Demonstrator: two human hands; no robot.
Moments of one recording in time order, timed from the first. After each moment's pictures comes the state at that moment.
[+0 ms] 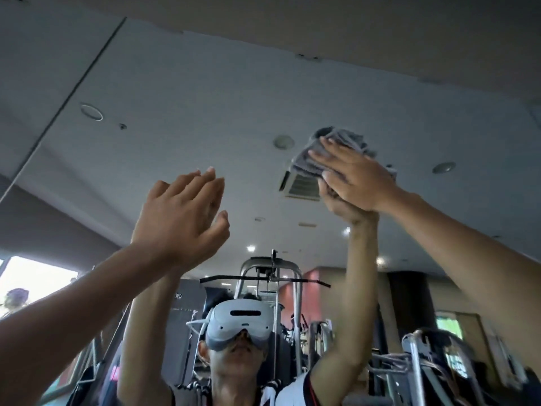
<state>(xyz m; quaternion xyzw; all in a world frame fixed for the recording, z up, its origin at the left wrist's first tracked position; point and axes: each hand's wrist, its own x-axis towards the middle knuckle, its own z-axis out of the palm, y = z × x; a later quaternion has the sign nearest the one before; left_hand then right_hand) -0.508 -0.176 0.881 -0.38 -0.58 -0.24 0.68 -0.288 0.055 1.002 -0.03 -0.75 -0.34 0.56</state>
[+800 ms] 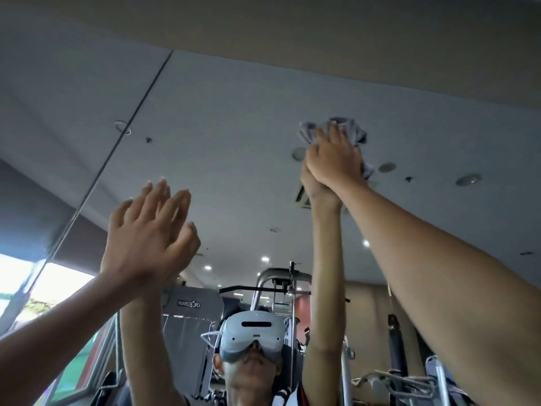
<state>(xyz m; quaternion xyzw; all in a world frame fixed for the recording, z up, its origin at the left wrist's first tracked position) -0.583 -0.247 0.857 -0.30 -0.63 -0.33 0.63 -0.387 -0.044 1.051 -0.18 -0.68 -0.23 0.68</state>
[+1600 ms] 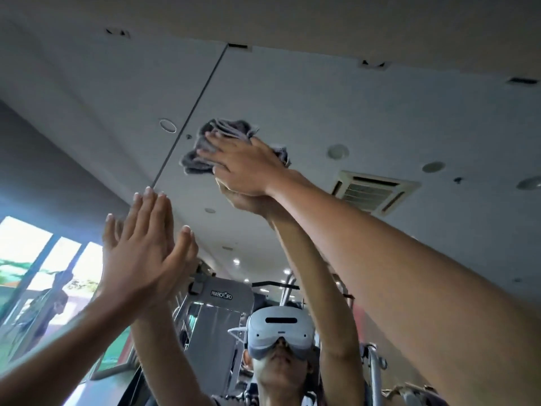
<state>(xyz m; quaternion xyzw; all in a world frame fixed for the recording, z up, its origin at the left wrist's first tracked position) -0.629 -0.287 0.805 -0.22 -0.64 -0.42 0.61 -0.519 -0.194 1.002 0.09 -0.76 -0.45 0.45</state>
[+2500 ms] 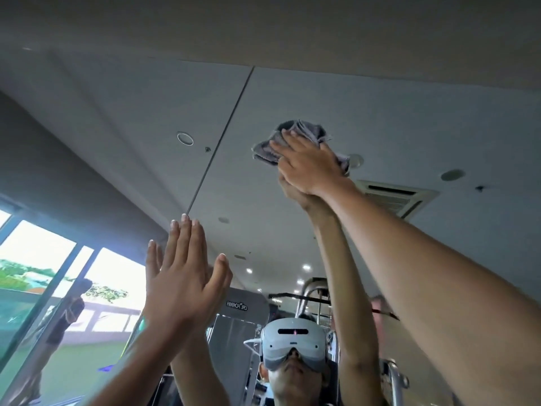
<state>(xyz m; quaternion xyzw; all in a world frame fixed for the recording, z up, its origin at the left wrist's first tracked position) -0.630 -0.285 0.793 -0.21 -0.64 -0.42 0.61 -0.502 -0.170 1.040 -0.03 -0.76 -0.35 0.55</state>
